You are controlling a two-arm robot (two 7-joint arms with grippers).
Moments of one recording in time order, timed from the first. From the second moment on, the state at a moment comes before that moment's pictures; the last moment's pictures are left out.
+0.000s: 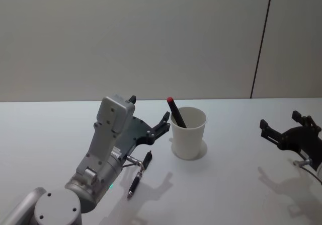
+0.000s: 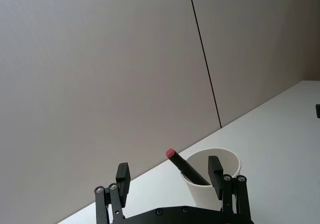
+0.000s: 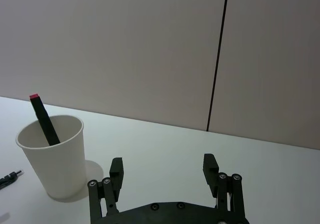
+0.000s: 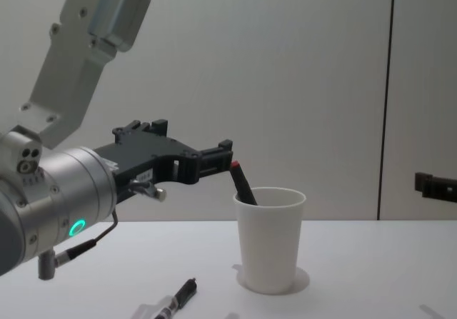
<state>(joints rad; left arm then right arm) -0.24 0.38 0.45 -1.63 -0.20 0.01 -0.01 0.11 0.36 -0.17 -1.61 0.32 0.15 0.14</state>
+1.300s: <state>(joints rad) -0.27 0.43 0.39 -1.65 -0.22 0.31 -0.18 0.11 0.36 -0.17 -1.62 0.33 0.16 0.14</state>
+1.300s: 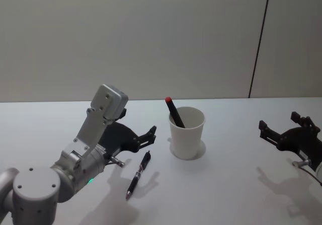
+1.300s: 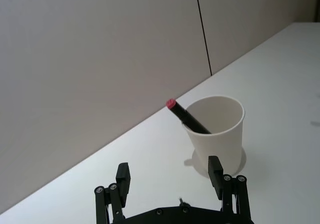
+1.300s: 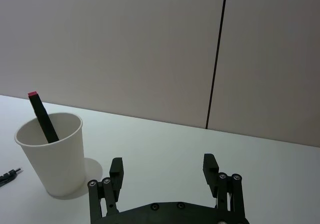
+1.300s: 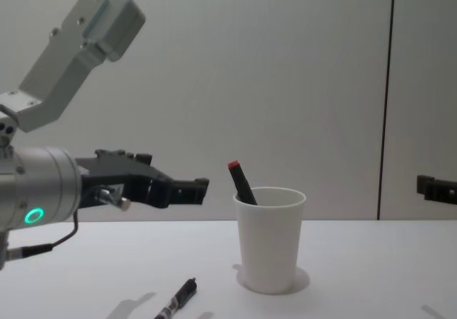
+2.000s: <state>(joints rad) -0.28 0.45 0.36 -1.67 -0.28 0.56 -0.21 0.11 0.36 -0.17 -1.62 0.33 0.16 0.14</state>
